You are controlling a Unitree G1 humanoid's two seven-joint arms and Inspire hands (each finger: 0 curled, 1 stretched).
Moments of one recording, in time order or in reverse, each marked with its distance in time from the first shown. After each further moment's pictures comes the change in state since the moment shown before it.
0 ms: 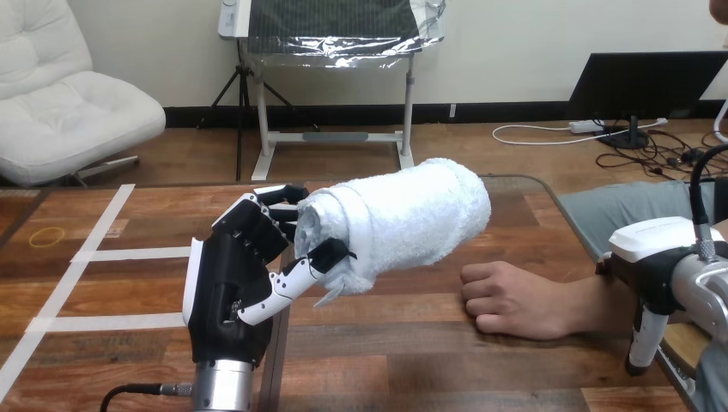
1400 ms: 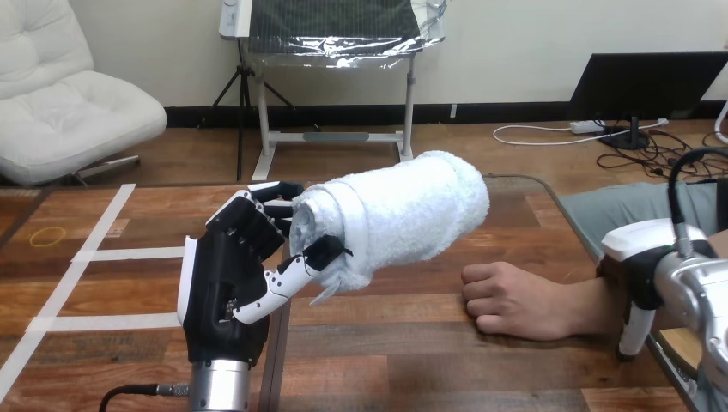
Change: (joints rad) left arm 0.012 -0.001 0.000 -0.028 -0.006 0.001 0.006; right arm -0.134 0.051 0.127 0.293 0.001 -0.013 -0.152
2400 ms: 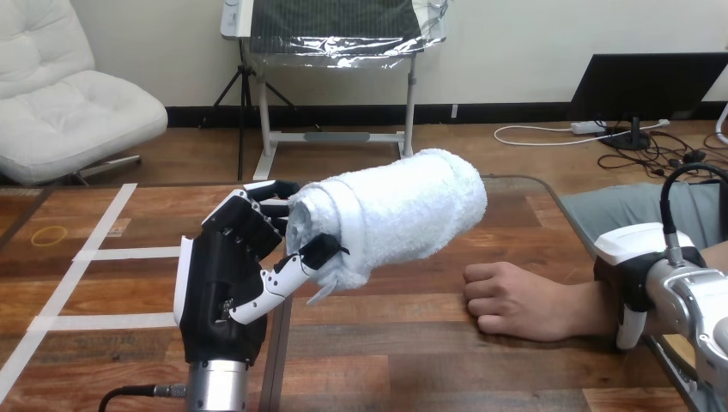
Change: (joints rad) left arm 0.014 0.000 0.001 -0.036 -0.014 0.022 -0.003; right arm -0.070 0.040 0.043 0.257 0.062 -0.085 -0.232
